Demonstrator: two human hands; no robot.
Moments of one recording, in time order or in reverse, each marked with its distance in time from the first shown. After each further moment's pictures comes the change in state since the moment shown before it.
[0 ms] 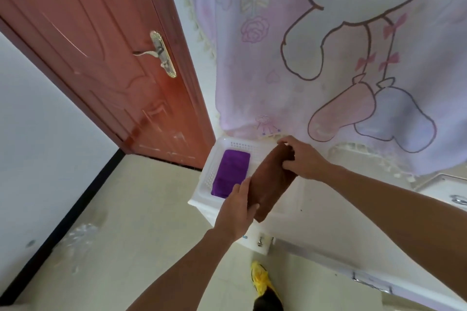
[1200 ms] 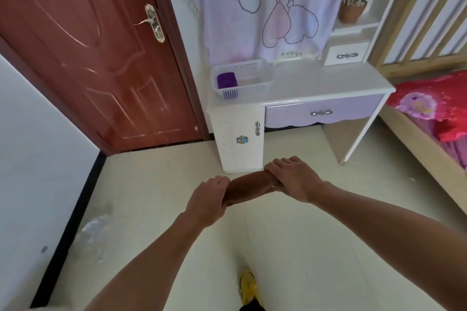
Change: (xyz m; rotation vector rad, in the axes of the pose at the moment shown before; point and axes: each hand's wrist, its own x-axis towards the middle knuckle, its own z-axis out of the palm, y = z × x) left_hand -0.501 -0.220 -0.123 0.493 -0.195 0.502; right_hand -0.499 -0.242 0.379 -0.719 0.272 -0.078
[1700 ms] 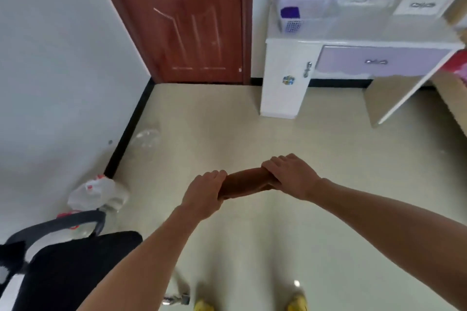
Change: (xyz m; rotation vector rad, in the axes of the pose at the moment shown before) left_hand -0.365 -0.047 0.048 -0.051 -0.080 -0.242; right_hand -0.142 -0.308 0.005 0.127 -0.127 -0.236
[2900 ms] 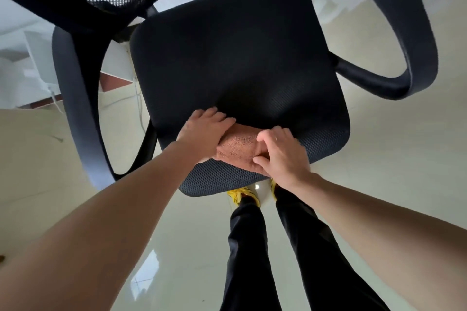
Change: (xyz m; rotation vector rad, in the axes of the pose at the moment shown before) left_hand -0.387 -0.394 0.346 -0.318 -0.302 -0.903; right_hand 0.179 -0.541 0.390 0.151 -0.584 -0.698
